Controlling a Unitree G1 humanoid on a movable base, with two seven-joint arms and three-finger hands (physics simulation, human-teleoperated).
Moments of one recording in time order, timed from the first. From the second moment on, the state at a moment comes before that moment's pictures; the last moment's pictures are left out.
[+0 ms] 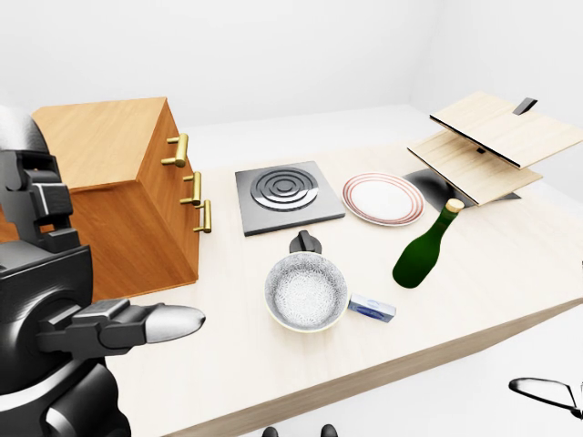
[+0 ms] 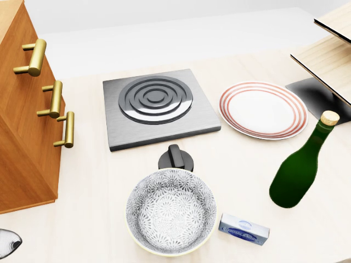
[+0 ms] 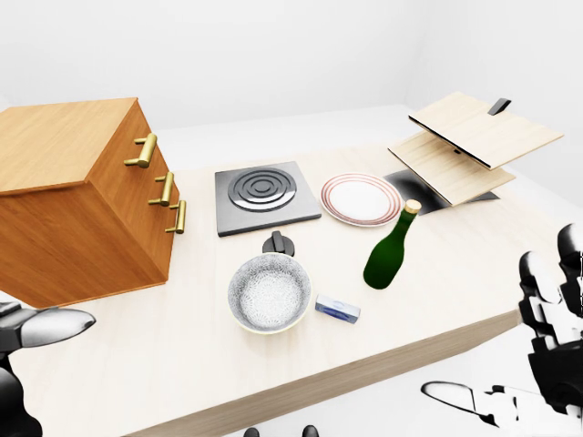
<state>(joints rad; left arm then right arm) 0.01 0.08 0.36 -1.00 -0.36 0.09 -0.05 0.94 -0.48 -0.70 -1.05 0.76 0.09 -0.18</state>
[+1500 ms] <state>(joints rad) 0.03 0.07 0.34 -0.98 -0.33 0.09 -0.07 0.40 0.13 -0.97 -1.03 0.40 0.09 0.47</state>
